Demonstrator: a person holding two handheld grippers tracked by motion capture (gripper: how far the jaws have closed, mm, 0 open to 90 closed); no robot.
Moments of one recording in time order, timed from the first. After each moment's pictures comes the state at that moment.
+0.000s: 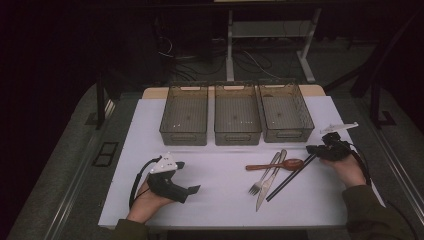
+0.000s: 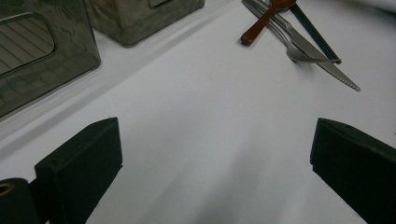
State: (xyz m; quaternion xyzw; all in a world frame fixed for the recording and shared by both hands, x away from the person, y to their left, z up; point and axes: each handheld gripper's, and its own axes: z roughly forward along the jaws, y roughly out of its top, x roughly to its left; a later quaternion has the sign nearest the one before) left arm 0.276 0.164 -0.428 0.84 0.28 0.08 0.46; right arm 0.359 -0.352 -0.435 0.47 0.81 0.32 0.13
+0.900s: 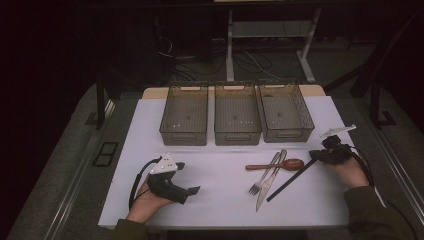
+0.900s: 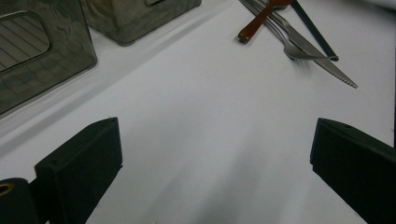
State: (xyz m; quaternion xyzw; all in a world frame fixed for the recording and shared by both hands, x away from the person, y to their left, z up) left arm 0.275 0.164 -0.428 0.84 0.28 0.08 0.46; right arm 0.354 -0.356 -0.441 0.48 0.82 0.27 0.13
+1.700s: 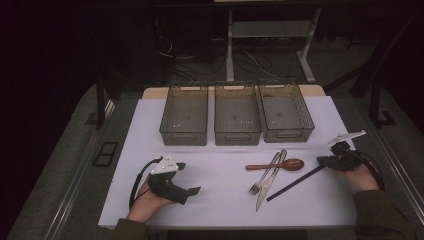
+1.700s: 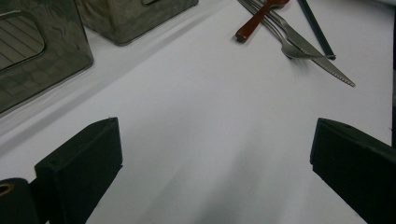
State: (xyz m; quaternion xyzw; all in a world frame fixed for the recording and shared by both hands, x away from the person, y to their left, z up) left arm 0.275 0.163 -0.429 0.84 0.28 0.08 0.46; right arm 0.333 -0.372 -0.439 0.48 0.83 0.26 0.12
